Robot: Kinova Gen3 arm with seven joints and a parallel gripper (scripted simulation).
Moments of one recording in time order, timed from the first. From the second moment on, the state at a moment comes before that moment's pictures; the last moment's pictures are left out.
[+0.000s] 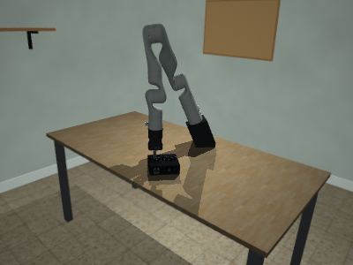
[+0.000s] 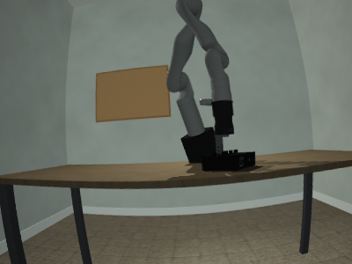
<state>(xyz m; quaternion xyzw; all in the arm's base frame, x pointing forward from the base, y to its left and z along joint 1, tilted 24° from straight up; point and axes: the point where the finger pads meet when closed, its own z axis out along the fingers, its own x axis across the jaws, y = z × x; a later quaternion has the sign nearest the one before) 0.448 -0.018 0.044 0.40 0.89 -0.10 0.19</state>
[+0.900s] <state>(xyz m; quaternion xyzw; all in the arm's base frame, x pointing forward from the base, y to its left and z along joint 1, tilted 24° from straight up) 0.446 -0.019 0.043 0.40 0.89 -0.10 0.18</state>
